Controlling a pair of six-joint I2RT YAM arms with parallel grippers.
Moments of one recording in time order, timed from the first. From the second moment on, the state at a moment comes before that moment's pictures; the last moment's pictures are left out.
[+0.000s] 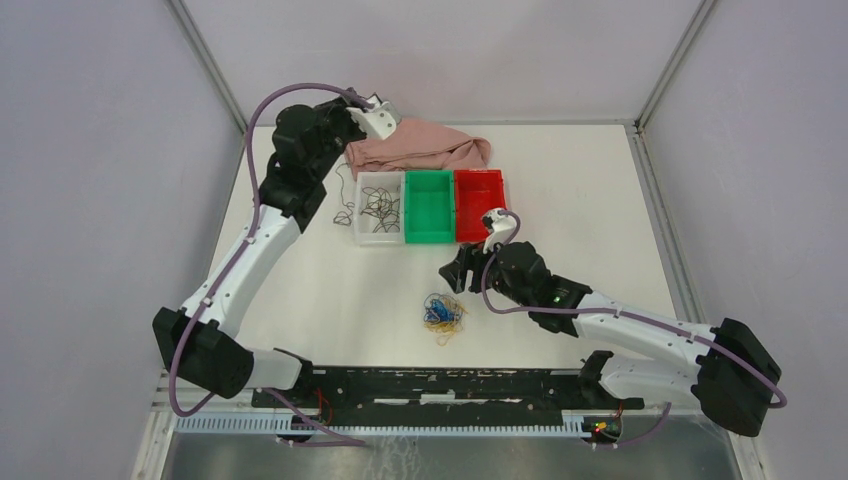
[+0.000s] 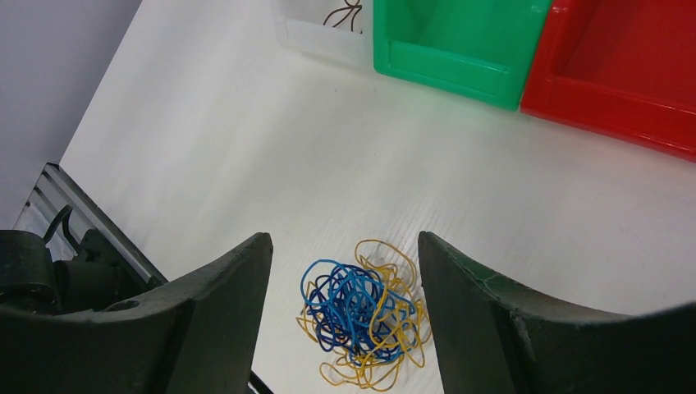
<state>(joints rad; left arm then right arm) -0.37 1.35 1.35 0.05 0.06 0.98 0.91 1.10 0.59 0.14 0.16 0.56</state>
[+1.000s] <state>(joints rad) -0.45 1.34 1.29 0.18 0.00 1.17 0.90 1.09 0.57 0.13 0.16 0.57</state>
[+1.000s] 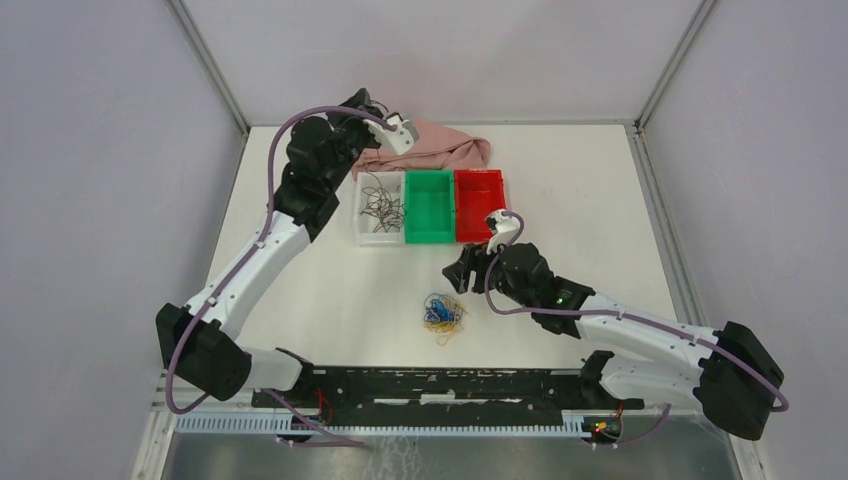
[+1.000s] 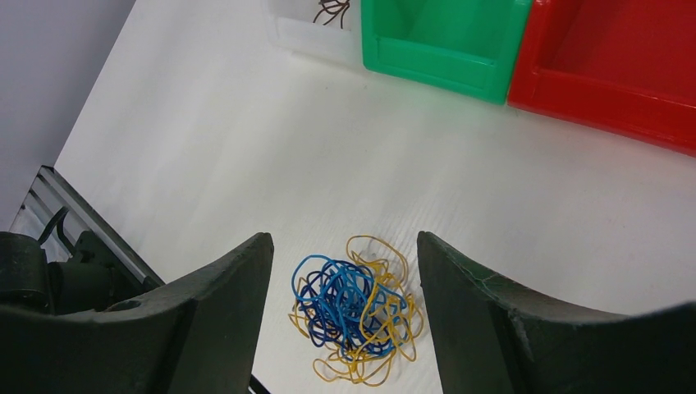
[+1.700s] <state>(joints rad) -0.44 1.41 1.26 0.23 -0.05 1.18 0.88 1.07 0.55 0.13 0.16 0.57</state>
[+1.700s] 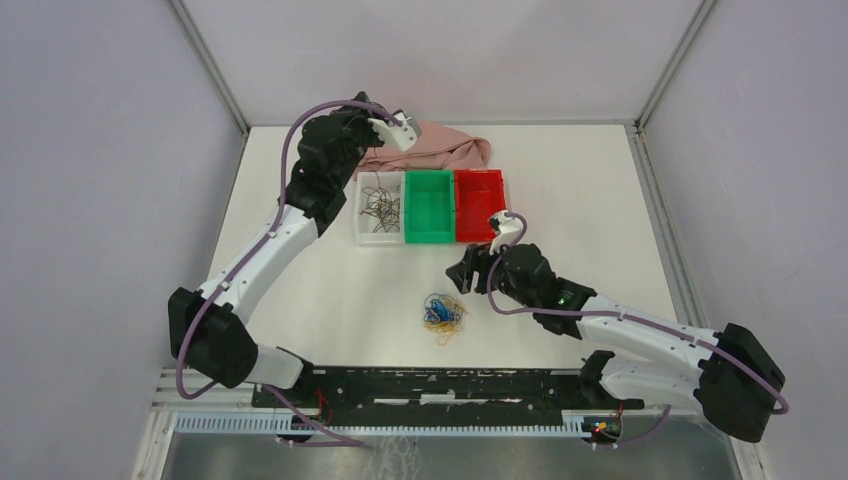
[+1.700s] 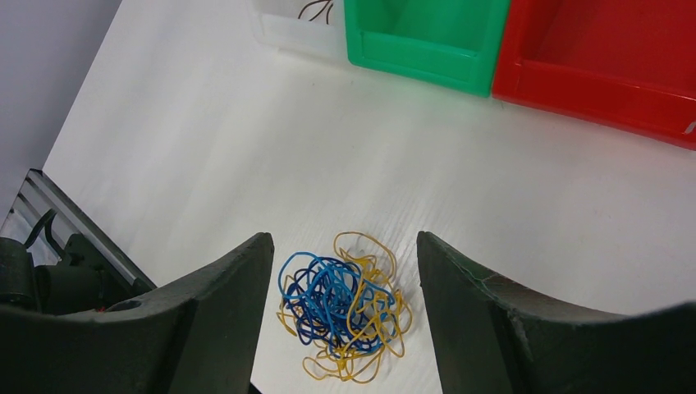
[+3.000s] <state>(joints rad) -0.41 1.81 1.06 0.06 -0.10 0.82 0.76 1.06 0.54 0.13 0.12 0.59</state>
